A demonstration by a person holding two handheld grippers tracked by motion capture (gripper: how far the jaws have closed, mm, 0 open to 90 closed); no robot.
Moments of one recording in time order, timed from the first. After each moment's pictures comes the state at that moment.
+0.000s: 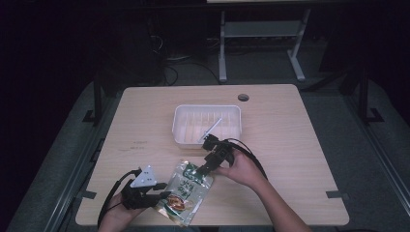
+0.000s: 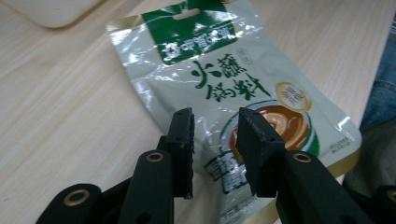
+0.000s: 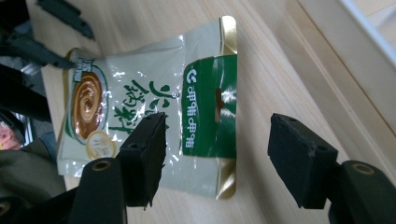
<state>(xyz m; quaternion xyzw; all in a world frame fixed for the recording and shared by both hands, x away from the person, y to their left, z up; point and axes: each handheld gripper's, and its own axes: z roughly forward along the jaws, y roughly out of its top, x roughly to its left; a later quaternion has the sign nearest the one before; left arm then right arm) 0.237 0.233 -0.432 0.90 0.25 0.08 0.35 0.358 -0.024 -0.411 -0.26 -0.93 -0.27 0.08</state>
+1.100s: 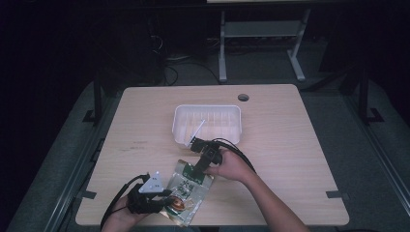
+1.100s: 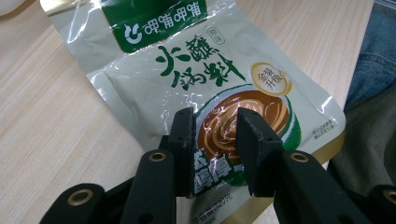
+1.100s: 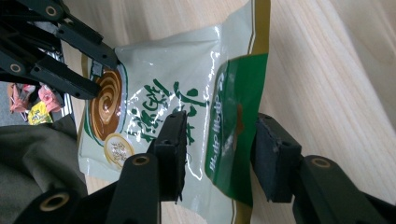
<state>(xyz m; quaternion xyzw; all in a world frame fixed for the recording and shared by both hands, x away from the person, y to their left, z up) 0.232 0.222 -0.441 0.92 0.22 0.07 0.32 0.371 0.010 -0.427 -0.21 -0.94 -0.22 0.17</state>
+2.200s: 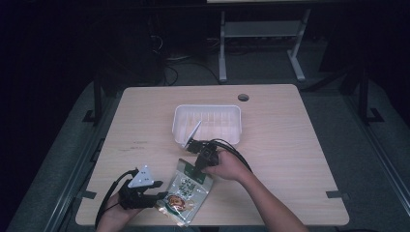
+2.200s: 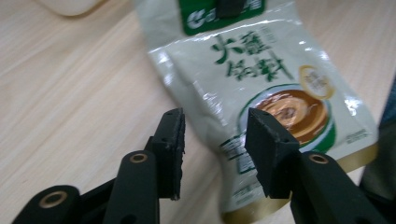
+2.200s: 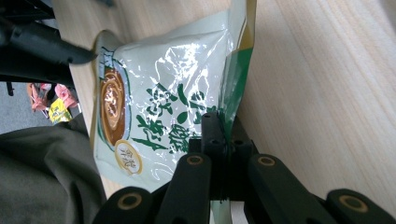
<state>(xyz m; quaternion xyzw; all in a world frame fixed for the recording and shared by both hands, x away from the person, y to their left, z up) 0.240 0.247 -0.434 0.89 0.27 0.11 0.34 0.372 0.018 -0.431 -0.24 -0.93 -0.18 0.20</state>
